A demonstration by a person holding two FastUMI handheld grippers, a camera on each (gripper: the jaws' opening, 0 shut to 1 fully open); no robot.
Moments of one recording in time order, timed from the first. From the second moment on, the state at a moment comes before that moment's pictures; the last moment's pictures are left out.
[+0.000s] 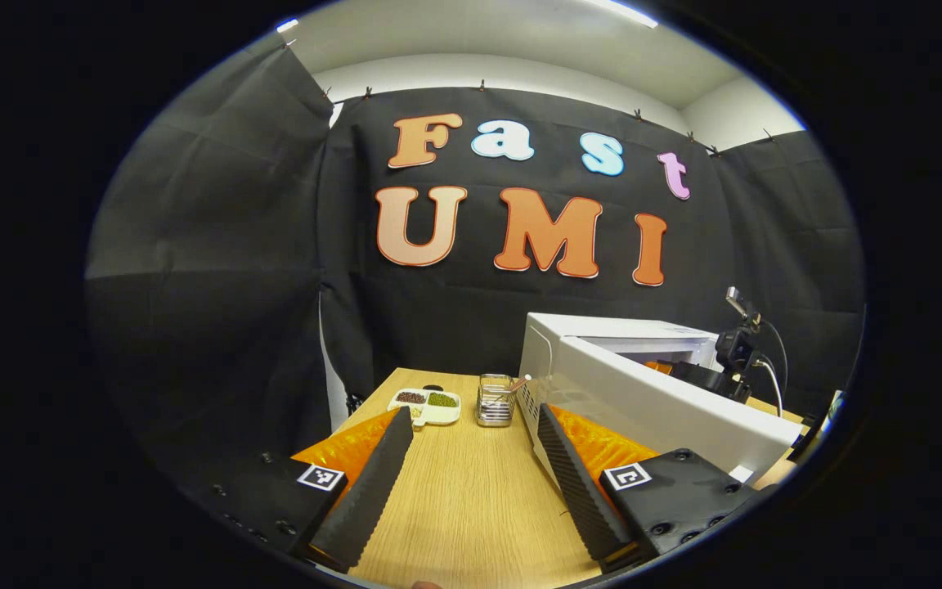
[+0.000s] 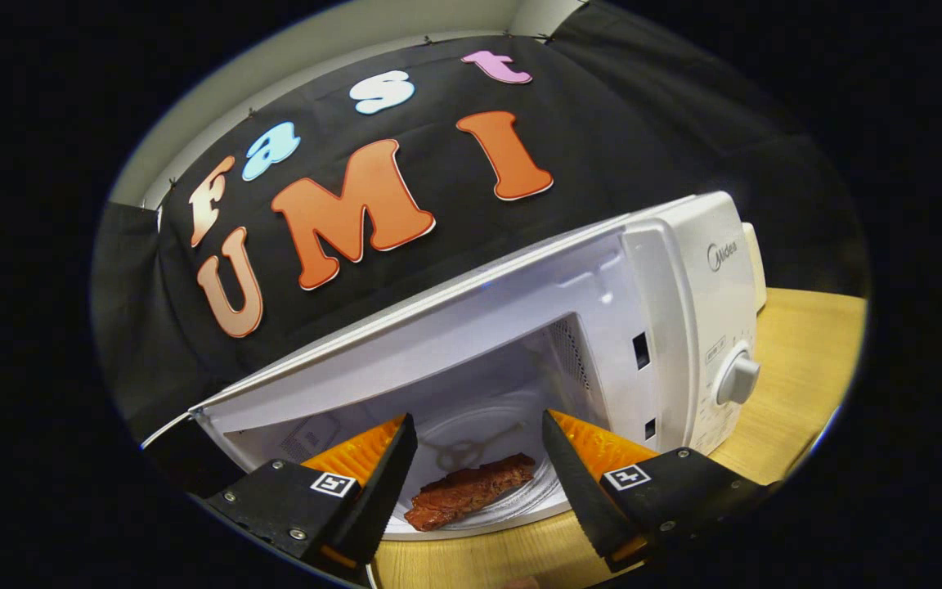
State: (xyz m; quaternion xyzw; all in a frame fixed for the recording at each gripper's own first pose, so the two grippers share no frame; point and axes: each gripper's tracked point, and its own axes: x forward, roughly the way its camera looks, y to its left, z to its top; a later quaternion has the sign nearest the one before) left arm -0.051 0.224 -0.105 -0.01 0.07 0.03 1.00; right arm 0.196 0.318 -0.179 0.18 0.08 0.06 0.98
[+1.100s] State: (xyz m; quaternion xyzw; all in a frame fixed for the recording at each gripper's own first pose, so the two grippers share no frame) left arm -0.039 0.143 -0.157 -0.01 0.10 -0.05 0.99; right arm 0.071 0.160 -0.093 0.03 0.00 0.11 0.99
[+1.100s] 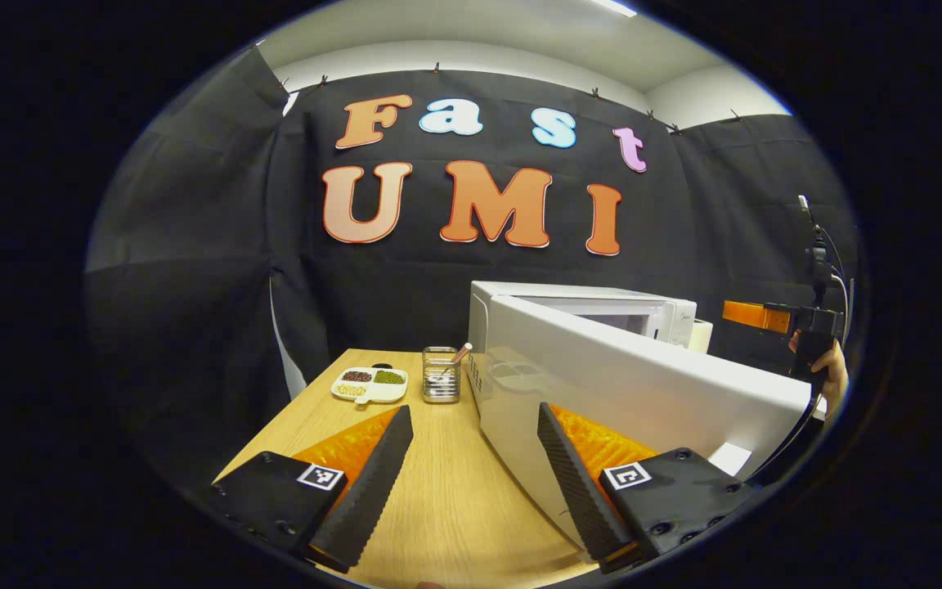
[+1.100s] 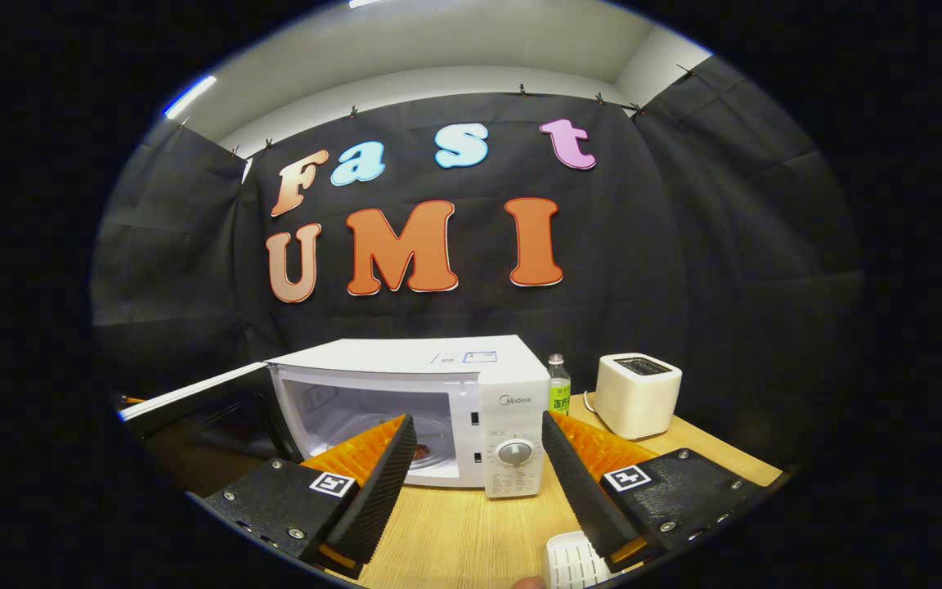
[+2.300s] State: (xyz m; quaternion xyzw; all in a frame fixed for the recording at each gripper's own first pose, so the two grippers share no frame) left arm 0.021 -0.086 -0.174 -0.01 0.11 -0.23 0.97; right arm 0.060 0.008 -0.074 -0.01 0.00 0.01 1.00
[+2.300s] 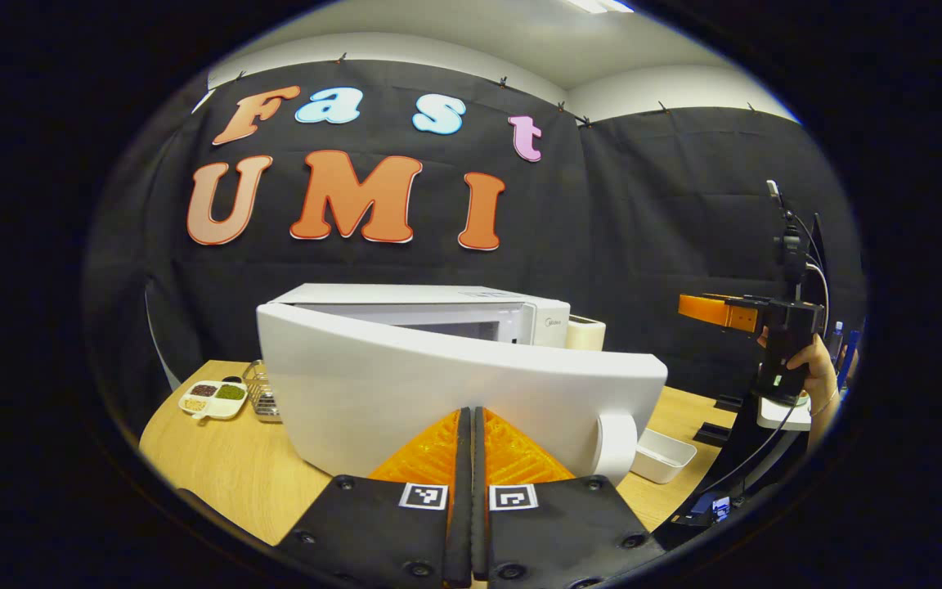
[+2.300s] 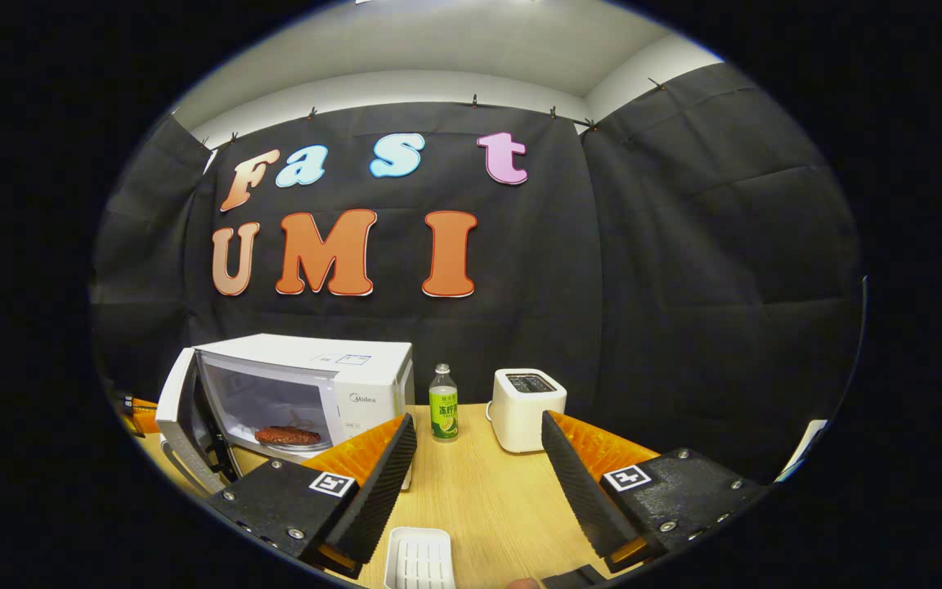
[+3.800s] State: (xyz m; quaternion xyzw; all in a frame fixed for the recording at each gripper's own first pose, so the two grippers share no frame) left arm 0.173 -0.170 -0.215 0.06 0.11 -0.09 0.99; right arm 0.083 -0.054 -0.079 0.01 0.01 -0.02 1.00
